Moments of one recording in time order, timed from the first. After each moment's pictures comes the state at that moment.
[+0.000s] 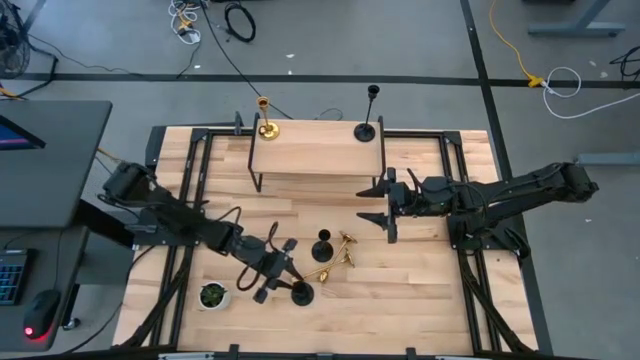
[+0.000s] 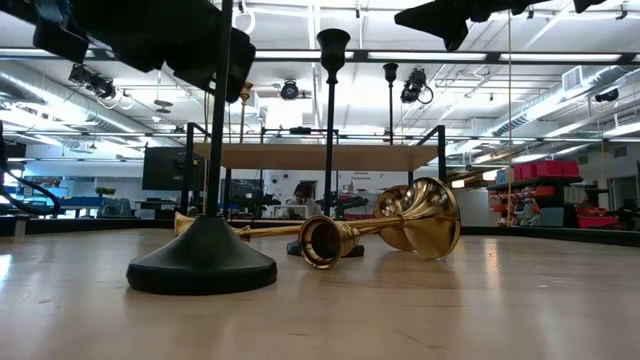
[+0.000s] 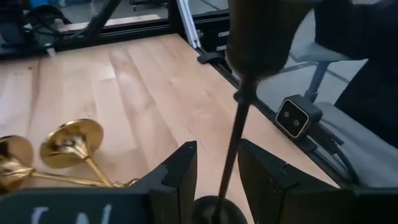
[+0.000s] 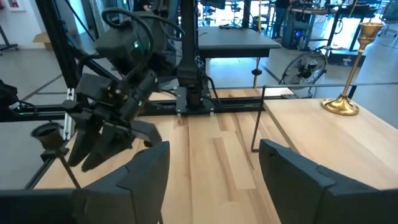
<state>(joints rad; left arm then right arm) -0.43 1.53 0.62 0.61 0.04 -0.02 0.13 1.05 0.70 0.18 0.17 0.03</state>
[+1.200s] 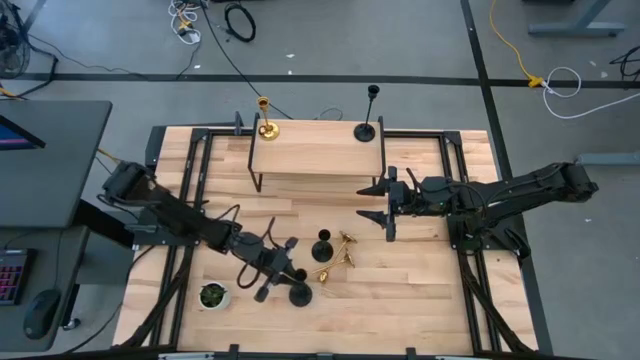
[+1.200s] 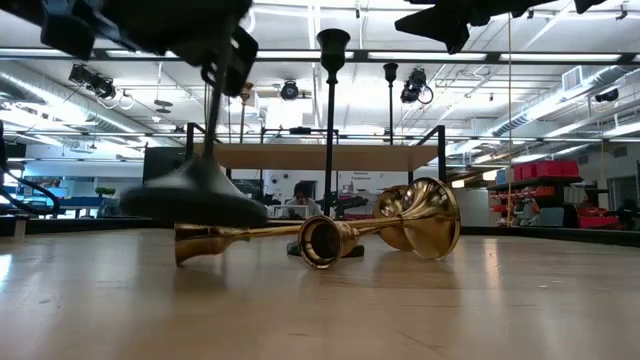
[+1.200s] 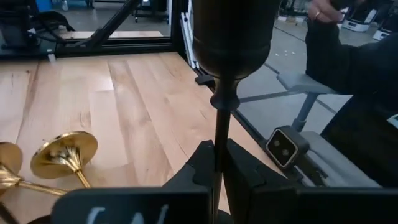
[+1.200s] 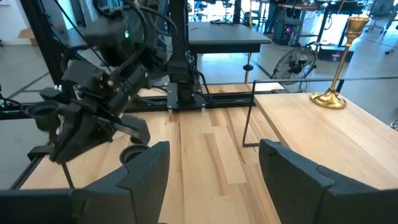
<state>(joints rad) -0.41 1.52 0.61 0.67 0.06 -0.13 0.13 1.05 0.70 0.16 0.20 0.04</state>
